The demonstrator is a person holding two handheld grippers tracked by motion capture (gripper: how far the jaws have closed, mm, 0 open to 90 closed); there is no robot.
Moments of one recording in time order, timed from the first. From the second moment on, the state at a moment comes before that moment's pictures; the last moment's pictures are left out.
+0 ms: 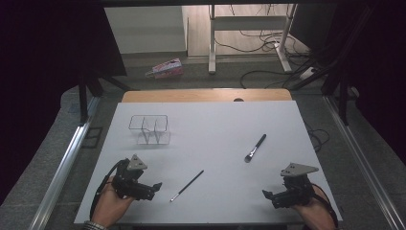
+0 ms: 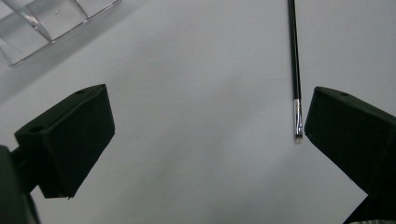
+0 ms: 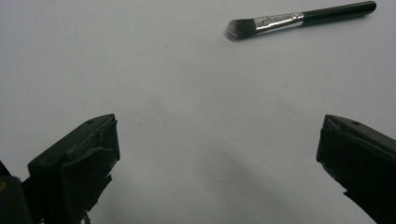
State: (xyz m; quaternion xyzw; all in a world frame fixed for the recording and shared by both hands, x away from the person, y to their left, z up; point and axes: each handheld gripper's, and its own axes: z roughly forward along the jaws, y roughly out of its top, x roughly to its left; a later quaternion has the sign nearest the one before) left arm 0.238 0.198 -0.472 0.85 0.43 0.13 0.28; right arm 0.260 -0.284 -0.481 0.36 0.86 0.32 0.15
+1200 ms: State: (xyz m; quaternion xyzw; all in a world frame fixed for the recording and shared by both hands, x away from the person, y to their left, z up) left arm 0.279 0.133 -0.468 0.91 0.37 0.08 0.17; right arm 0.260 -0.283 -0.485 0.36 0.87 0.30 0.14
